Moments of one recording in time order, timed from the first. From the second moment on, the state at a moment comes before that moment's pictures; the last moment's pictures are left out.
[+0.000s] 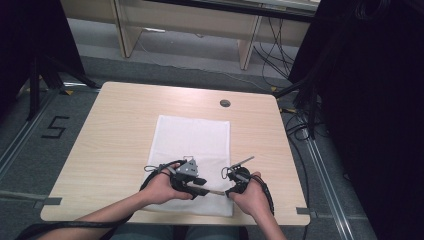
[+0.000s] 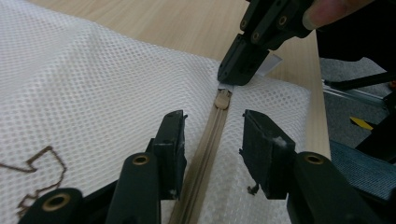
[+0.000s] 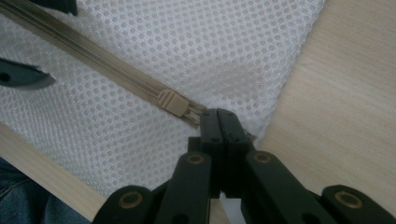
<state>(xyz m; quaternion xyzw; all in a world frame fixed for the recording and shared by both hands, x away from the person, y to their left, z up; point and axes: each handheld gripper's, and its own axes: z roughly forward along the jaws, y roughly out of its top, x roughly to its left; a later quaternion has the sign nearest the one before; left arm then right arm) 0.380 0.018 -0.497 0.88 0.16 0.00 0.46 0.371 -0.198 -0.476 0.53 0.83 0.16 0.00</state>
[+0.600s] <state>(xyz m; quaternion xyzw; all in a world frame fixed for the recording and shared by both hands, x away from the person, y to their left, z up) 0.384 -0.013 -0.504 0.89 0.13 -0.01 0.44 0.372 -0.200 -0.477 0.53 0.83 0.15 0.00</state>
